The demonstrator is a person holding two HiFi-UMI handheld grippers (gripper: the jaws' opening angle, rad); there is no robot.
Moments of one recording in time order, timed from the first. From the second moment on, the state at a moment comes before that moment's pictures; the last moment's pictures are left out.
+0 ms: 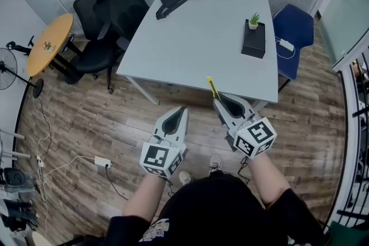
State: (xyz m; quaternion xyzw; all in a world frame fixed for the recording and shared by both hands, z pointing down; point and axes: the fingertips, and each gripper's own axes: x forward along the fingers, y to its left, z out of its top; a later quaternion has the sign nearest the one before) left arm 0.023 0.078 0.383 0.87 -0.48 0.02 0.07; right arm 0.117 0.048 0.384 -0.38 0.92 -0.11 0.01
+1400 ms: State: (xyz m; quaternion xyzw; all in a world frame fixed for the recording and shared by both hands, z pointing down) left arm 0.030 -0.025 0.386 0.89 -0.46 0.00 0.08; right arm 0.131 -0.051 0.396 -0.41 0.90 -0.12 0.01
